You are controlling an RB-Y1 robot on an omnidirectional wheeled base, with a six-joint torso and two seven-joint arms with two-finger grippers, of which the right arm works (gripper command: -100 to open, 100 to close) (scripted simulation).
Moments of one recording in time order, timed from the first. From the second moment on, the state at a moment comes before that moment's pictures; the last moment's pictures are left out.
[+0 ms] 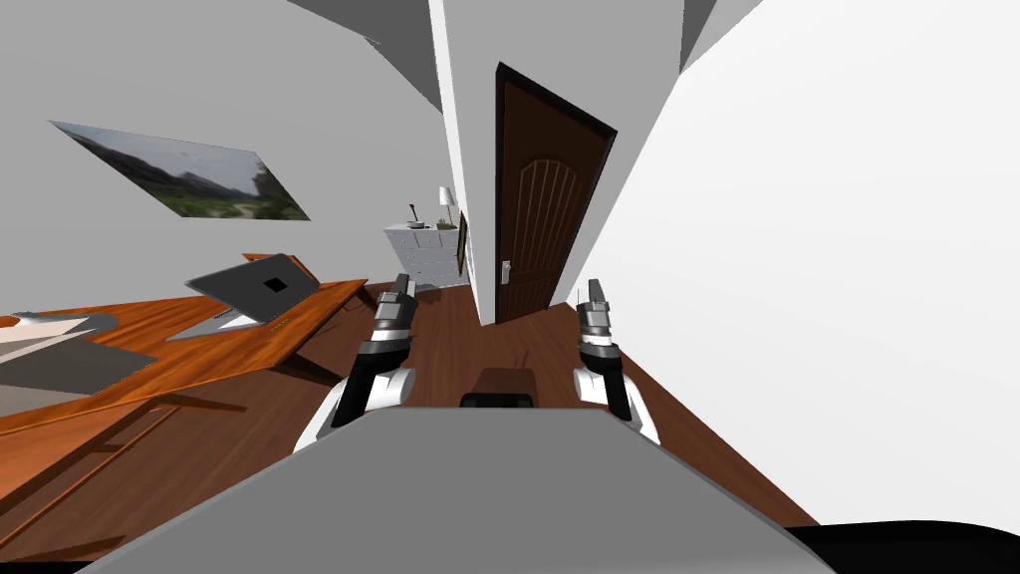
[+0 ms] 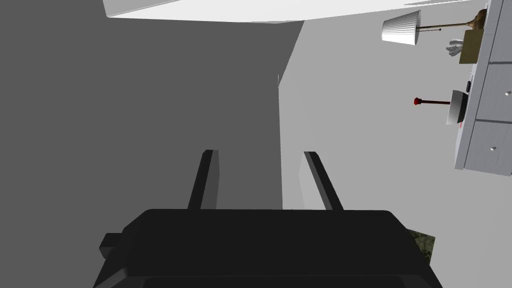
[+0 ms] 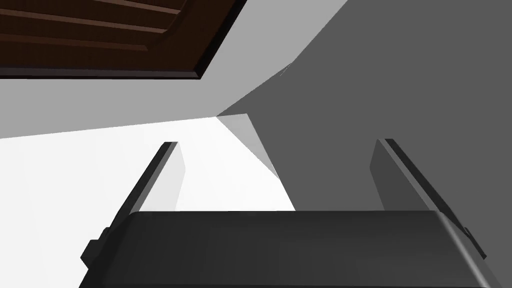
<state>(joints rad) 0.41 -0.08 -0.03 -2.21 0.17 -0.47 0.04</state>
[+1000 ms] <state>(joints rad) 0.33 -0.10 -0.01 -2.01 0.34 -0.47 0.18</state>
